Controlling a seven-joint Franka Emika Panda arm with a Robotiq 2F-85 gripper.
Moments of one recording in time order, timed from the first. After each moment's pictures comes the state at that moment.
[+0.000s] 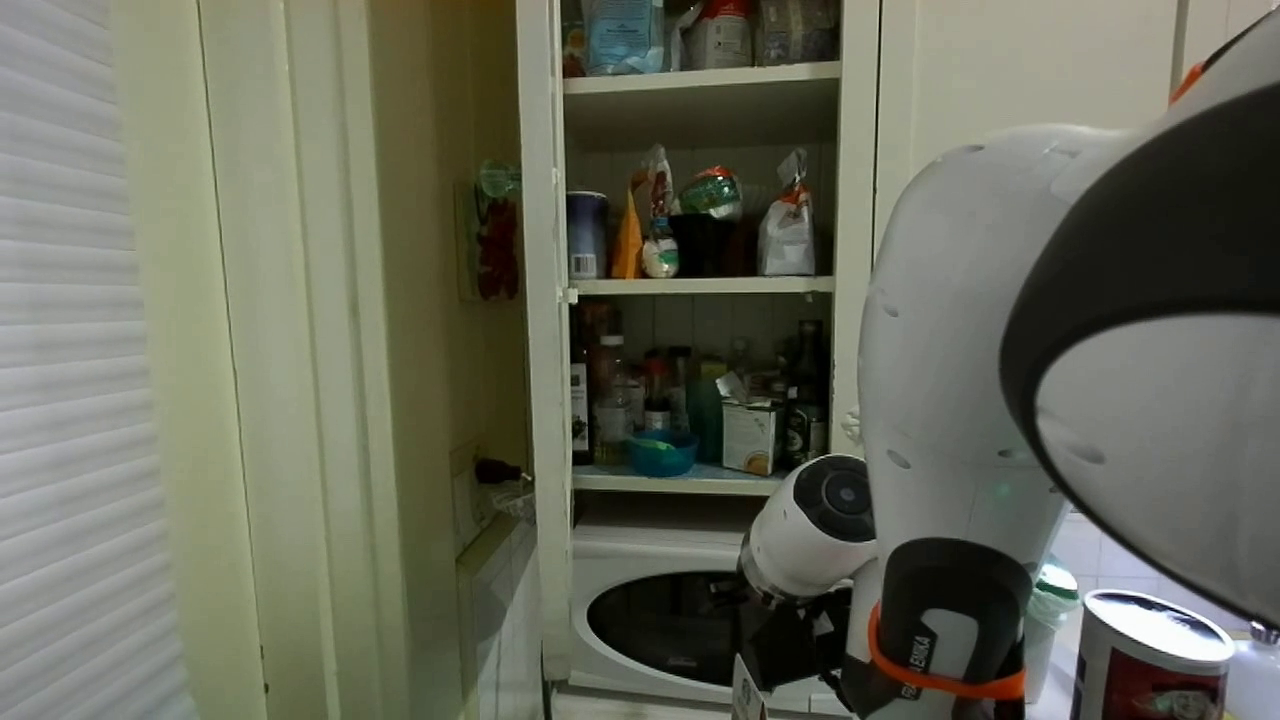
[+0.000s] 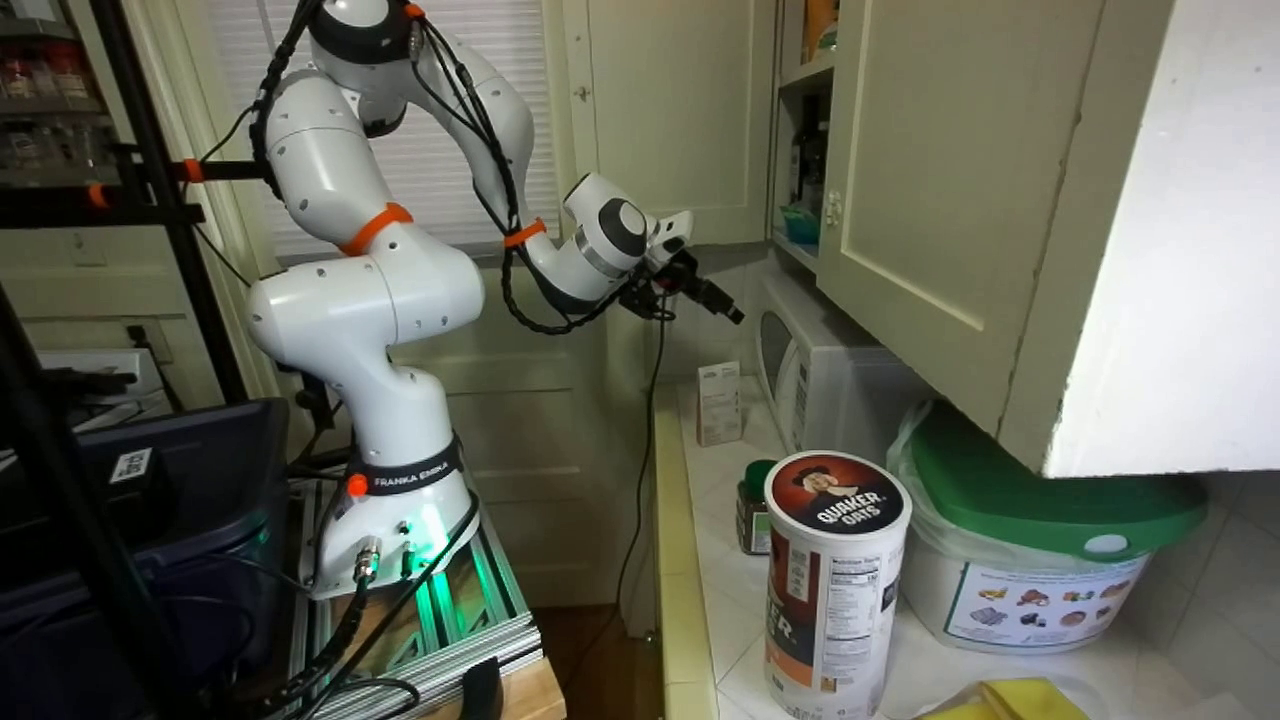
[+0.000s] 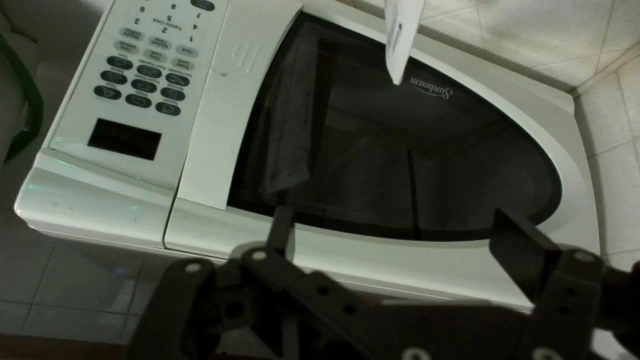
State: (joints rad) arm -1.33 -0.58 1.37 -2.73 -0.59 3.48 1.01
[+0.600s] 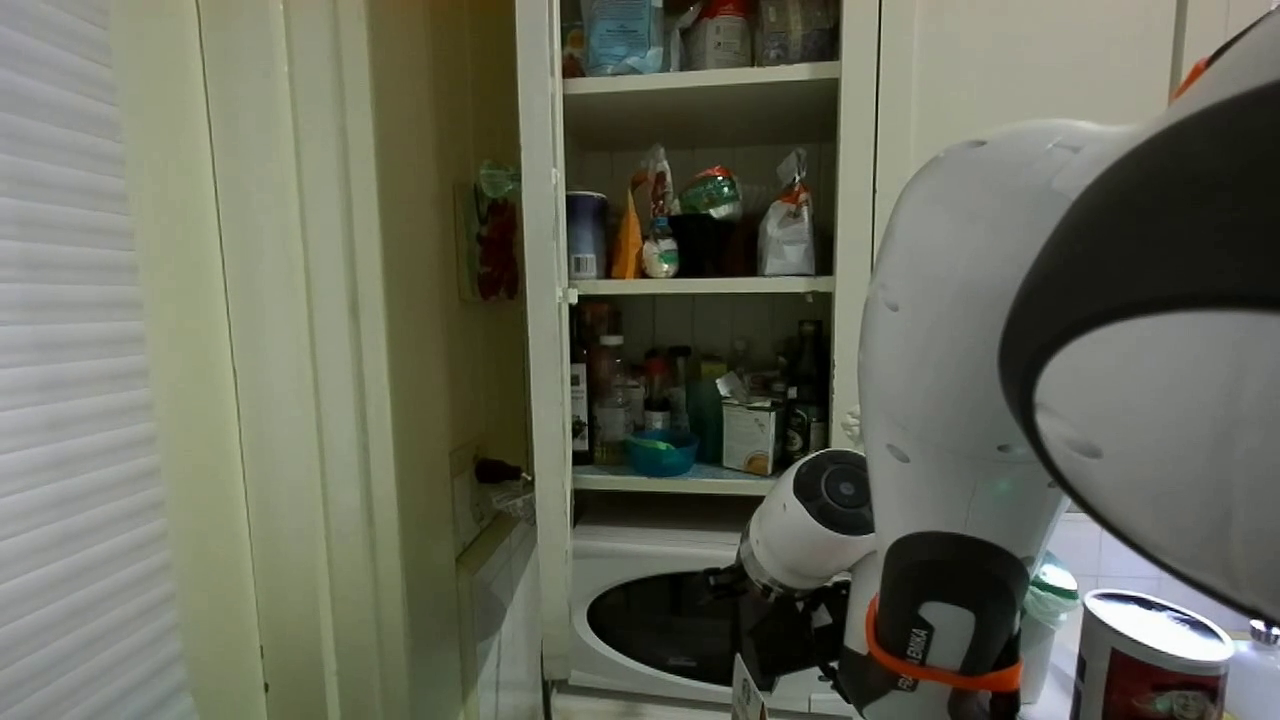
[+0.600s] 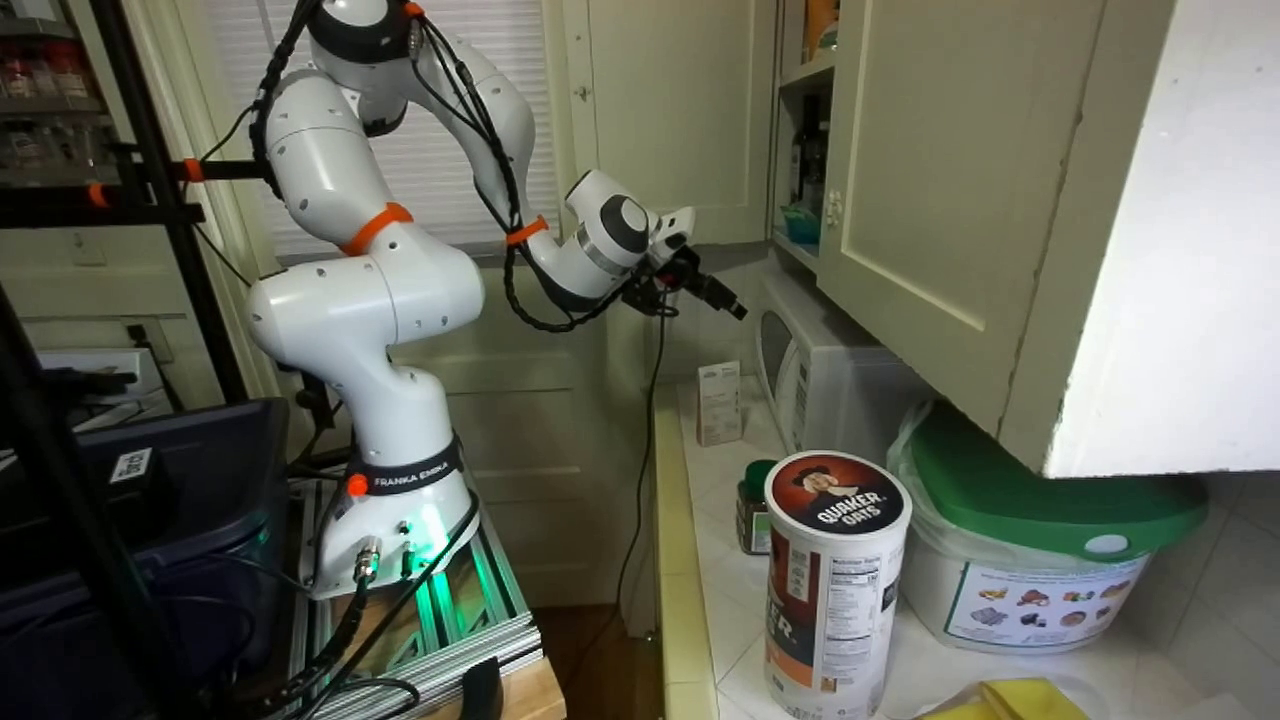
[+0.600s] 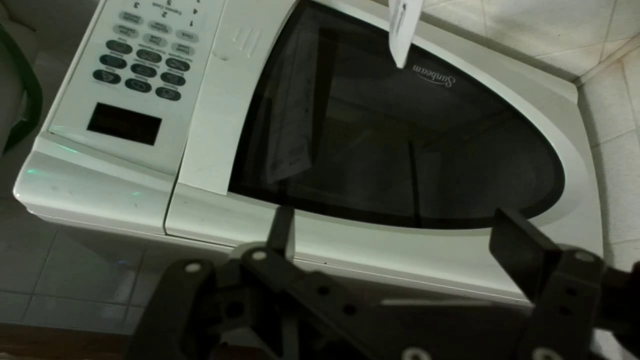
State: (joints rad) arm -1.33 -0.58 1.36 -2.72 -0.59 3.48 1.00
